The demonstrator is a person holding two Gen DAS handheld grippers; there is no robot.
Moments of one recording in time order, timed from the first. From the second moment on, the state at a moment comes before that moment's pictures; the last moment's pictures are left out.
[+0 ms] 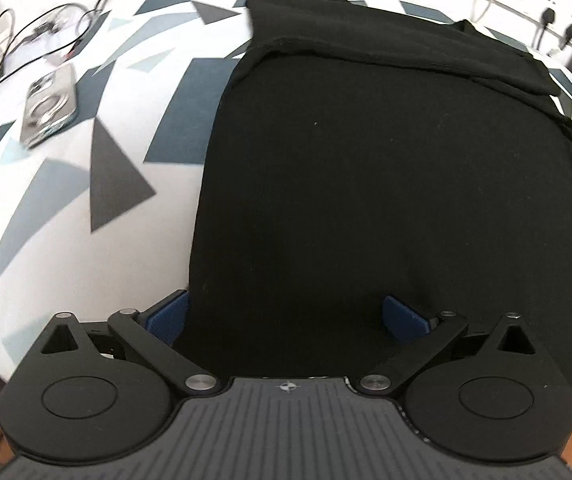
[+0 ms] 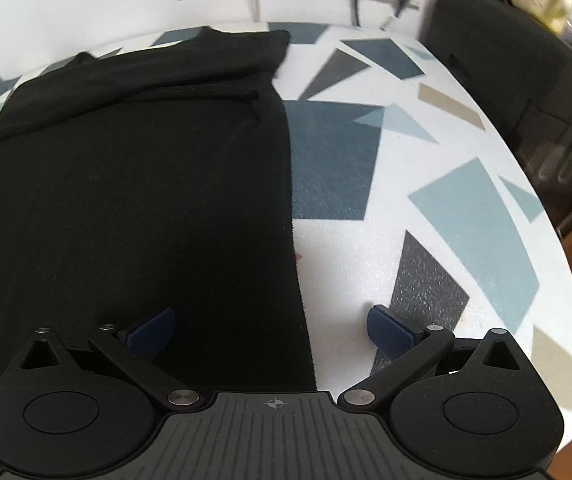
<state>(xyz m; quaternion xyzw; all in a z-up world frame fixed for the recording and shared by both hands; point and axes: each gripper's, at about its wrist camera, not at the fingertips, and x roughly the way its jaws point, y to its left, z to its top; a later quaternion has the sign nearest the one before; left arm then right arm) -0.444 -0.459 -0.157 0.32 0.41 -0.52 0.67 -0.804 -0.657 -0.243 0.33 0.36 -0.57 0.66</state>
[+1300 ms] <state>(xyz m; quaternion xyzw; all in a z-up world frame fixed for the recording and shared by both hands) -0.445 -0.434 -0.153 0.35 0.40 -0.56 0.64 -0.819 -0.635 -0.242 0.30 0.34 -0.55 0.70</state>
